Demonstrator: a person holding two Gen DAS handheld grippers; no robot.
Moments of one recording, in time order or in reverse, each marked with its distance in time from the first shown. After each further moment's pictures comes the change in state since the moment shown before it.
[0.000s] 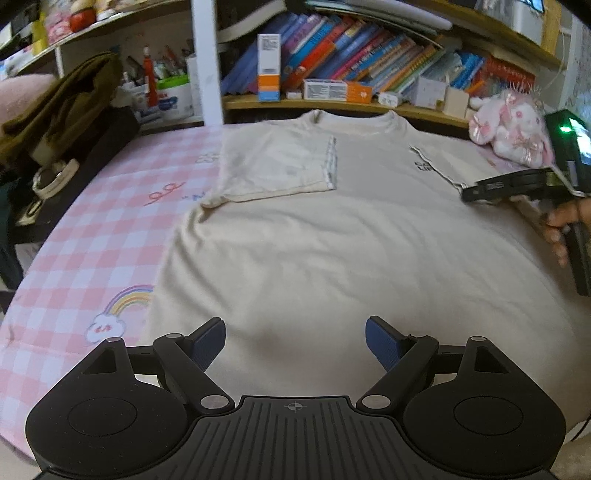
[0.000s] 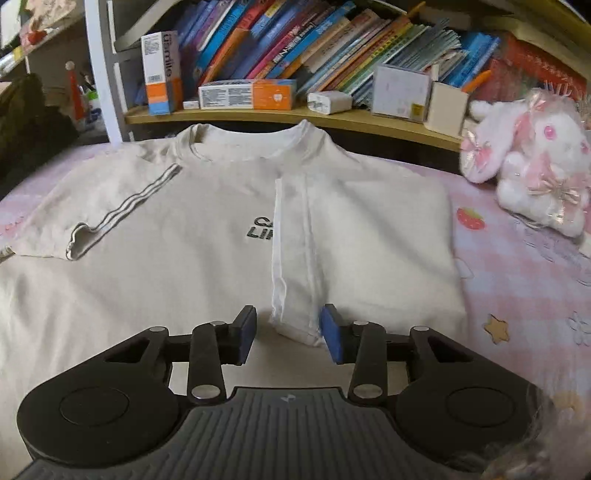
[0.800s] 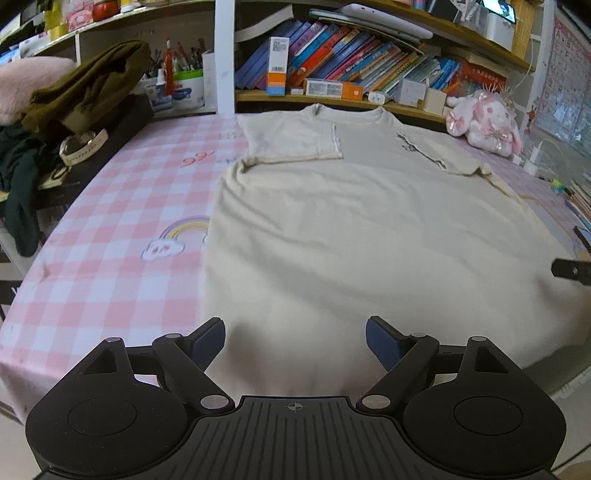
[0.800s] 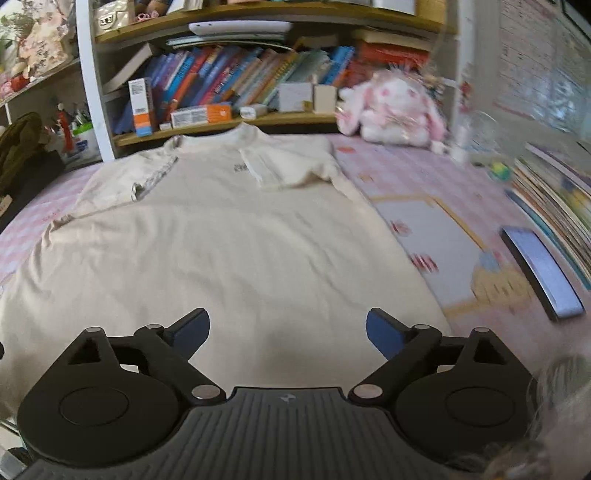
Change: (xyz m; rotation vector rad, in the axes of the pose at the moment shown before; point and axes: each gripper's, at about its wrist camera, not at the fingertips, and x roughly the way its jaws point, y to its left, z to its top) left arm -0.054 0.051 -0.077 0.034 -0.022 -0.085; right arm -0.208 0.075 -0.172 0.222 -0.079 -0.233
